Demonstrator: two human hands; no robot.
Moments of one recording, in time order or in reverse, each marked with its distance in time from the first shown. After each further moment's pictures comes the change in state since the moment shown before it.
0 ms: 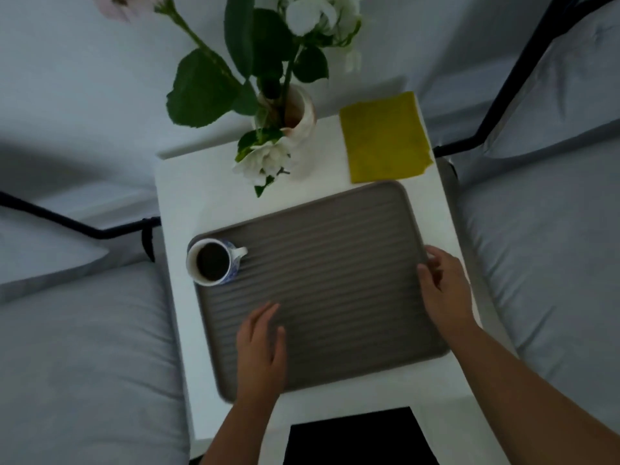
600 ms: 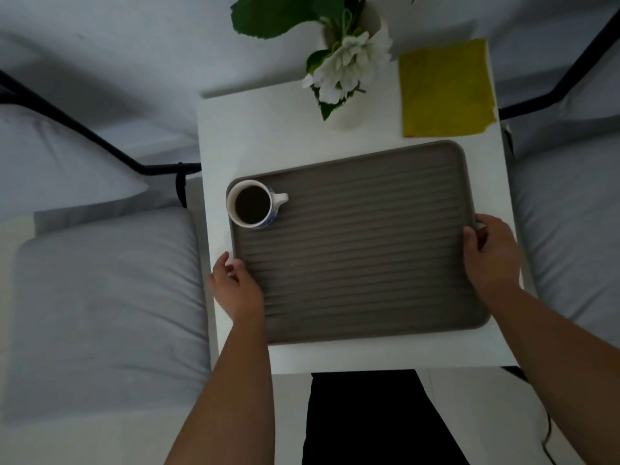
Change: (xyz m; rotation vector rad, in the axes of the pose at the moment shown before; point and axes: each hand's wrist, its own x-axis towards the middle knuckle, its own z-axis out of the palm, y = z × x) left_hand 0.032 -0.072 -0.024 -0.234 0.514 -0.631; right_hand -0.002 0.006 0.011 -0.200 0.037 -0.027
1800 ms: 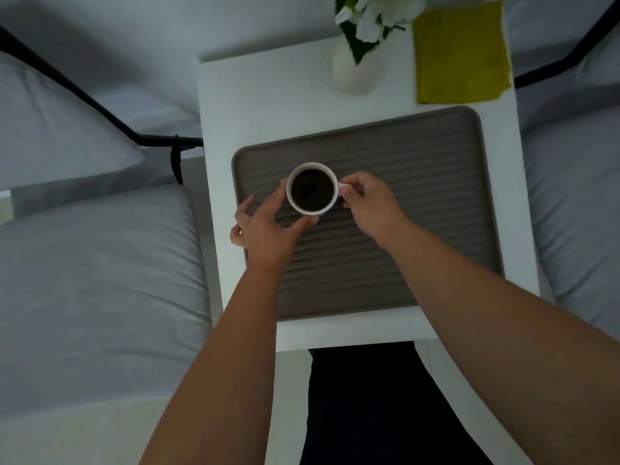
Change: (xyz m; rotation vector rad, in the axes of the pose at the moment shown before) left_hand -0.007 0.061 -0.003 0.217 -0.417 0.405; right_hand -0.034 -0.161 0.098 0.413 -0.510 0.077
